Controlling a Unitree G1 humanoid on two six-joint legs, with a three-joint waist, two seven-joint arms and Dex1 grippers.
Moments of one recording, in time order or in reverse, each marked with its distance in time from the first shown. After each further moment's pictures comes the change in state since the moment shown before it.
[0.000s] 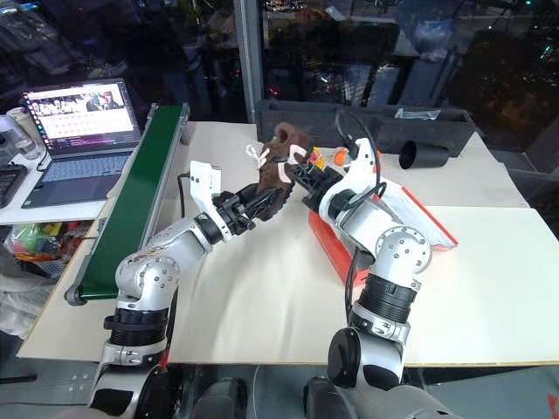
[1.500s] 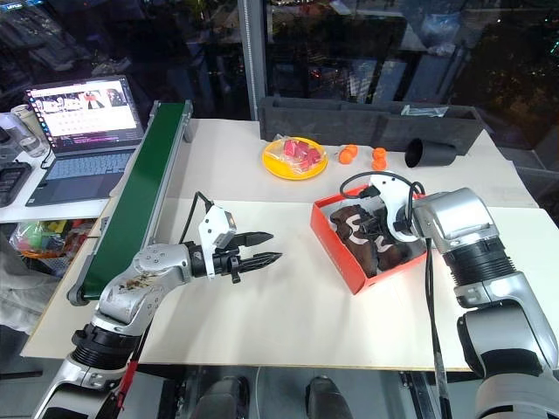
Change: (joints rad) left arm 0.140 0.293 -0.249 -0.036 0.246 -0.225 -0.410; right arm -0.107 -0.859 0.915 0.434 -0.498 0.076 0.878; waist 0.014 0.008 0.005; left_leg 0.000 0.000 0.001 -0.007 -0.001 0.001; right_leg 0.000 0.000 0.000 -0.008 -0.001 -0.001
